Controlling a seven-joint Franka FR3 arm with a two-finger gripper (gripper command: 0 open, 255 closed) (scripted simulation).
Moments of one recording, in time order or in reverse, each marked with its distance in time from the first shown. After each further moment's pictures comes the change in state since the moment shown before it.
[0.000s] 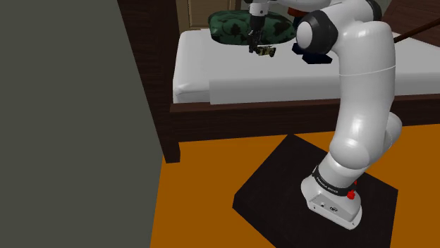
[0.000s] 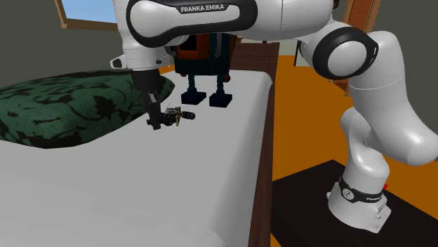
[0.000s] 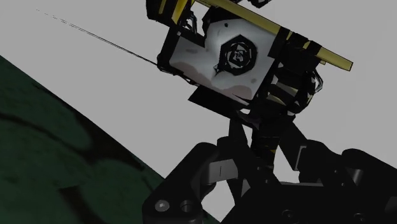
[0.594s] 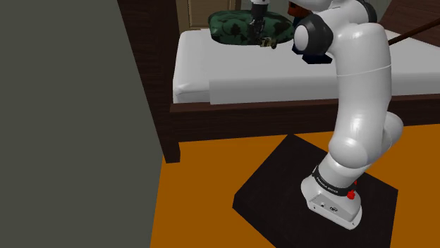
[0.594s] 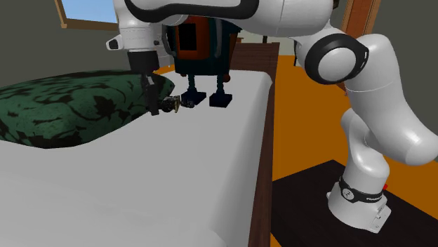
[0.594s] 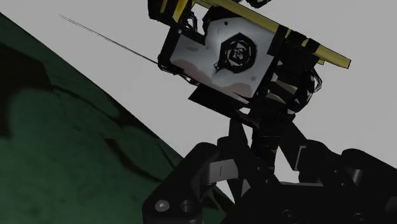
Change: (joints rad) arm -0.035 0.046 0.003 0.197 0.014 -0.150 0.007
